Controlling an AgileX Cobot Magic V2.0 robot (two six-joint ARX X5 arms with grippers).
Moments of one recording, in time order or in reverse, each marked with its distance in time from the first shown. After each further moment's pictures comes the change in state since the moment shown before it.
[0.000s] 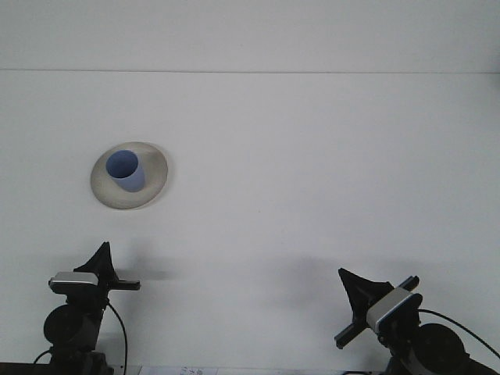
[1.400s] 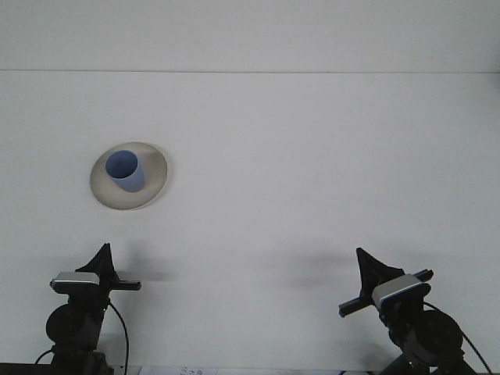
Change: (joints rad) left arm 0.008 0.000 -0.023 0.010 -0.001 0.002; right arm -0.427 -0.035 -0.148 0.203 -0.167 -0.087
